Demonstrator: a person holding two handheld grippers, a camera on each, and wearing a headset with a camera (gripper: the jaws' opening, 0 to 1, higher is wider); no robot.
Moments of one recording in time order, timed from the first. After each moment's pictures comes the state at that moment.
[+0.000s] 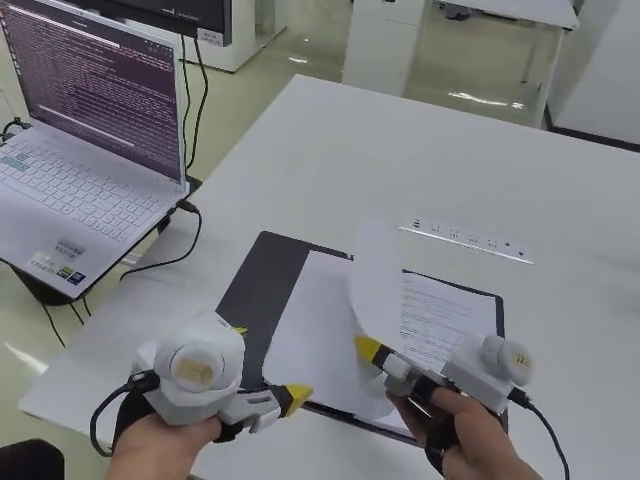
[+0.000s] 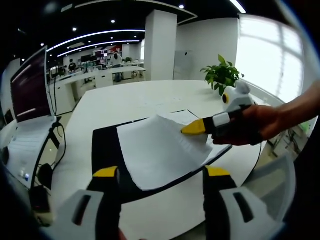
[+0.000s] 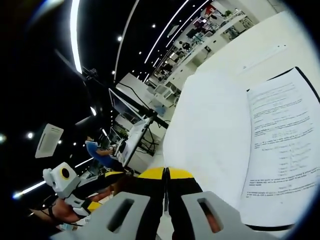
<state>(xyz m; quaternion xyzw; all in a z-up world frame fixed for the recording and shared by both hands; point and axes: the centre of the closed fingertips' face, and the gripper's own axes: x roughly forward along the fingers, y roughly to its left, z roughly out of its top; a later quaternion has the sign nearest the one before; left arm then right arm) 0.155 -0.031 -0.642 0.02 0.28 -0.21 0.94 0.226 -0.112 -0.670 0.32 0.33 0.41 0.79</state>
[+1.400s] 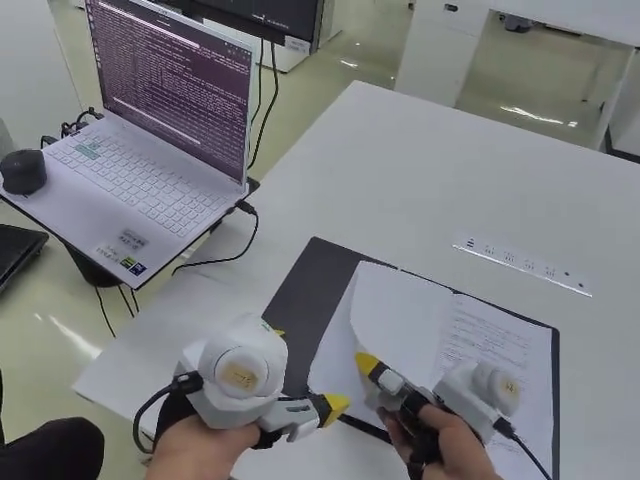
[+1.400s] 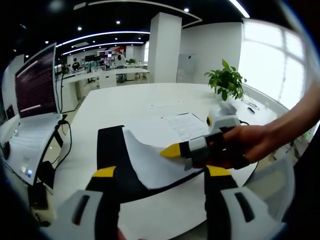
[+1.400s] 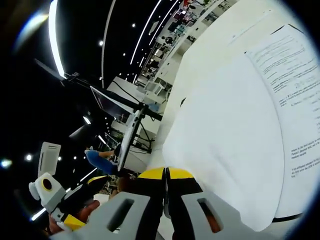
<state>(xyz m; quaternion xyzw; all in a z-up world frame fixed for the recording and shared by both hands) 0.155 -0.017 -0.637 0.00 0.27 -0.20 0.94 0.227 -0.051 -0.716 0.38 0.38 0.36 0.76</state>
